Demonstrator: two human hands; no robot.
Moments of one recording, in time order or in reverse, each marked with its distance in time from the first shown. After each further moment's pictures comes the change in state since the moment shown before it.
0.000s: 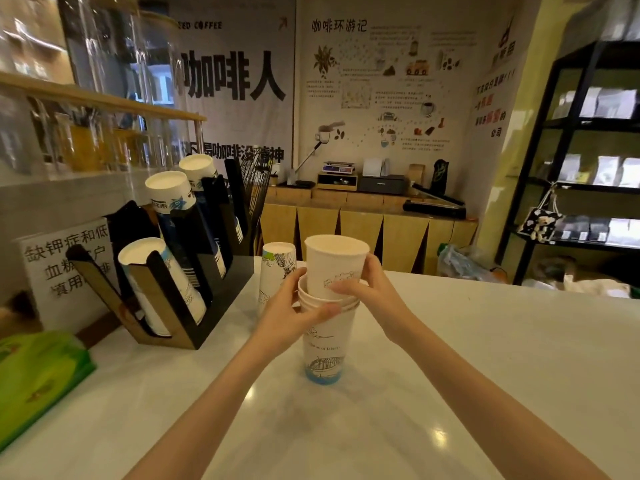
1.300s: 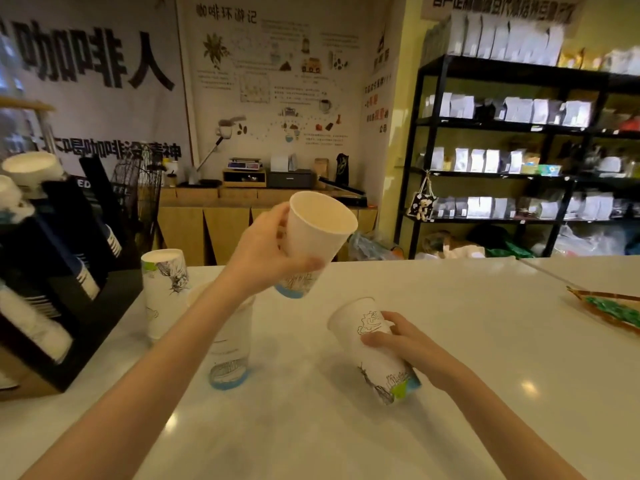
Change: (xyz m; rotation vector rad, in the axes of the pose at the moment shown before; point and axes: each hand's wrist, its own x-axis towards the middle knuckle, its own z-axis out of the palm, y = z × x) left_hand 0.032 0.100 0.076 0.271 -0.127 0.404; right_hand -0.129 0.032 -0.140 -0.259 0.265 0.549
